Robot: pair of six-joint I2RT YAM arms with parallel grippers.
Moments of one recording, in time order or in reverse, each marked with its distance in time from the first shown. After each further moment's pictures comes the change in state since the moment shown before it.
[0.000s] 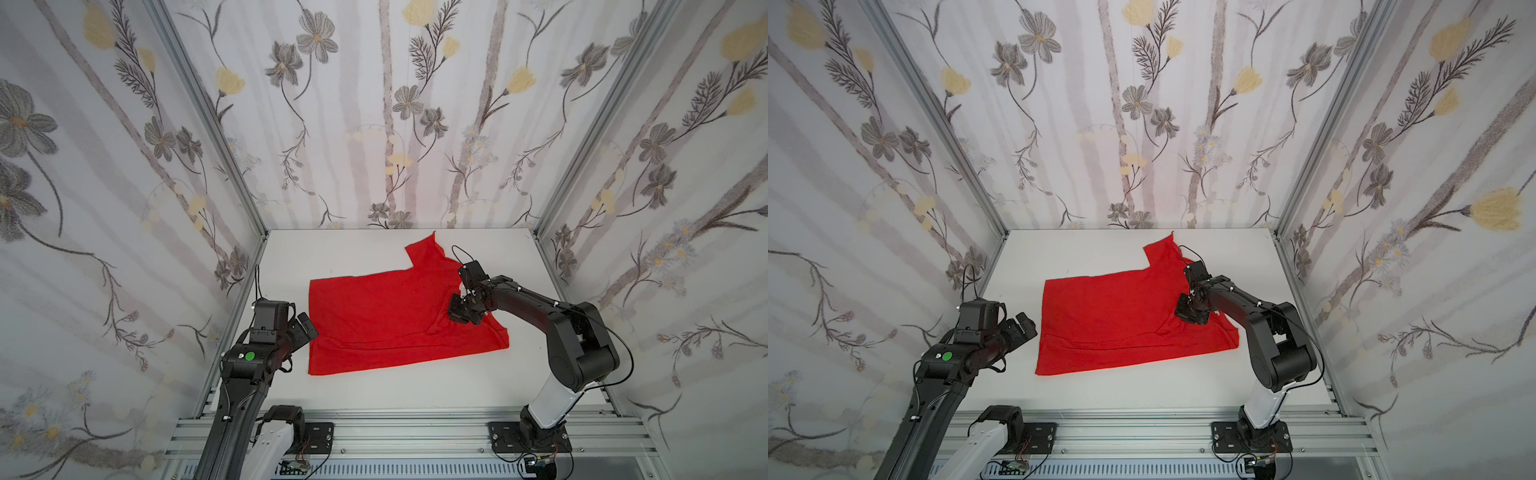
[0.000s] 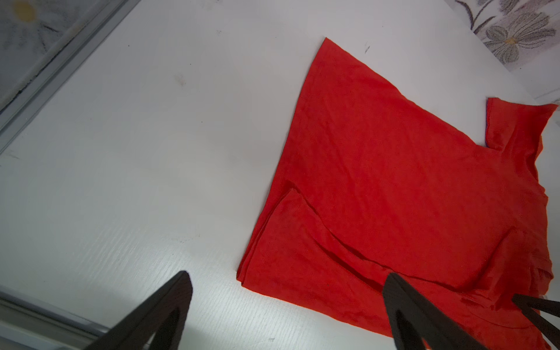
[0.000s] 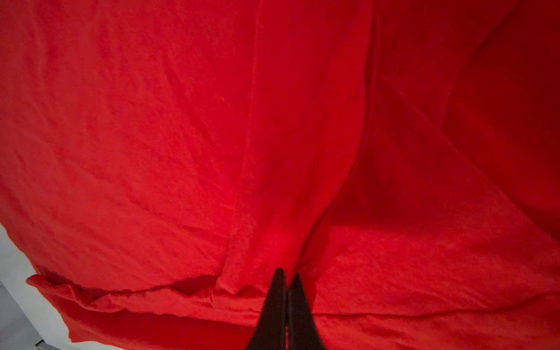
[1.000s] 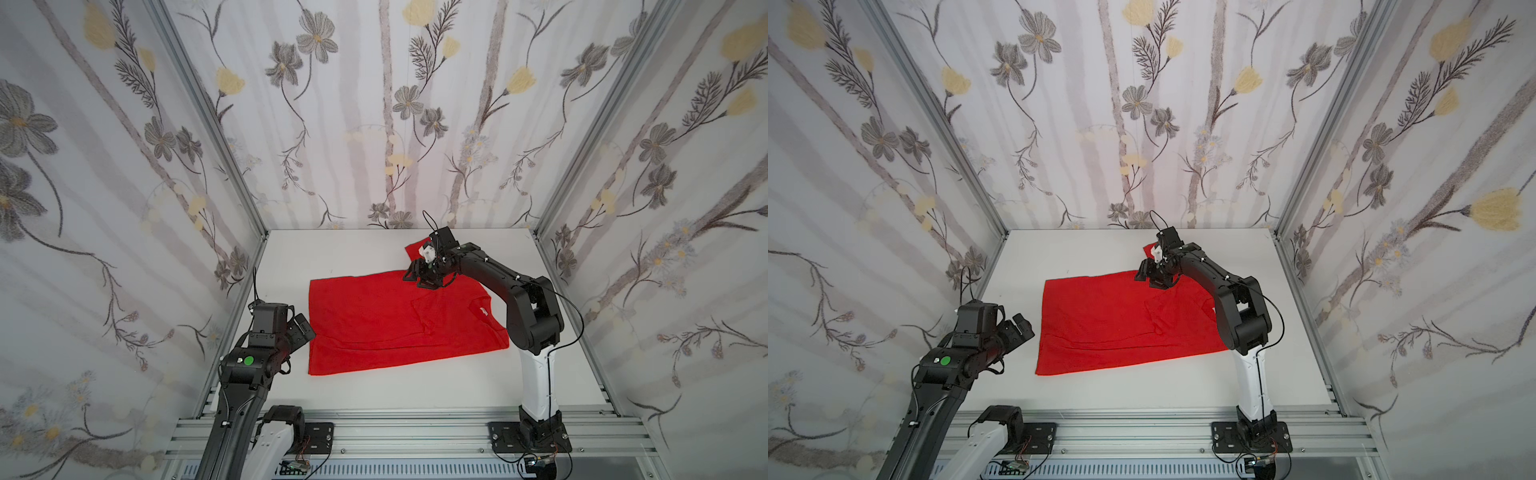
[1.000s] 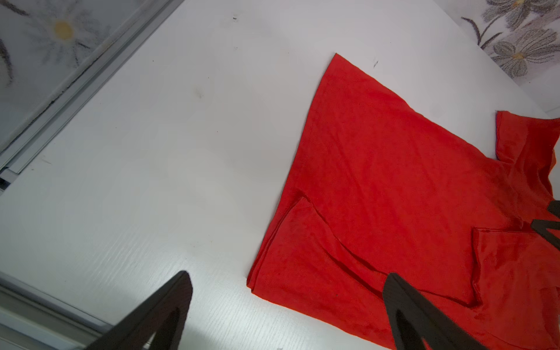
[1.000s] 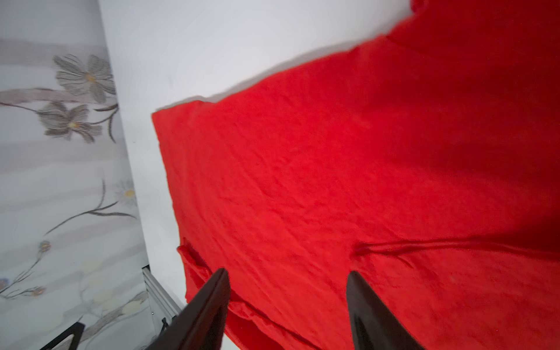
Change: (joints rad) left arm 0.000 -0.019 -0.011 0.000 -0.055 -0.002; right arm 0.051 0.400 0.654 -0.016 -0.299 -0.073
